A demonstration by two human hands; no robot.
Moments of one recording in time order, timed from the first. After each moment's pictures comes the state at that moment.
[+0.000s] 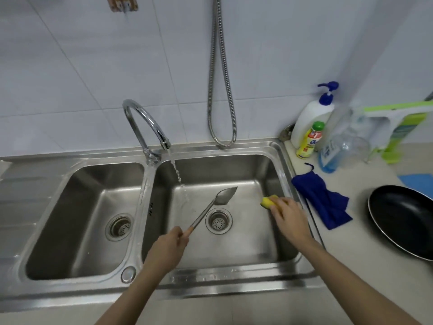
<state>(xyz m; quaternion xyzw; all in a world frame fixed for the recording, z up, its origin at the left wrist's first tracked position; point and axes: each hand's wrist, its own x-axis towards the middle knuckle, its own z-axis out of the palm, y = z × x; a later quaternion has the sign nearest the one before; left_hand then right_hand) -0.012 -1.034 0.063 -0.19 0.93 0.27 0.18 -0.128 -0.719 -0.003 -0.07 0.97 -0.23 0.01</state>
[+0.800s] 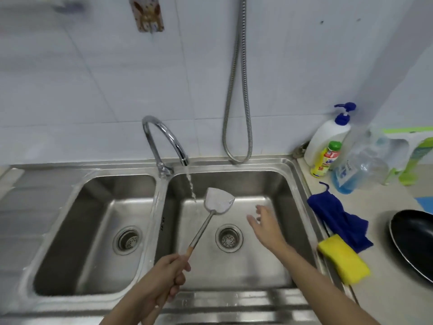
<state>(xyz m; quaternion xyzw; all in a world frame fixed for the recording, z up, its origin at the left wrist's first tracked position) 0.002 -1.069 0.087 -0.31 0.66 0.63 0.26 -0.146 -0.826 0.015 0.00 0.90 -0.40 0.15</state>
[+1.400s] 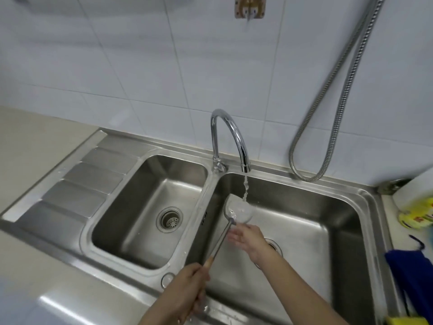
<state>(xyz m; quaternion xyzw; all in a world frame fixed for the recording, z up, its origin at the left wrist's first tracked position) 0.020 -1.061 0.100 -0.43 0.67 0.60 0.13 -0.157 -0.981 -0.001 0.16 0.57 -0.67 0.44</state>
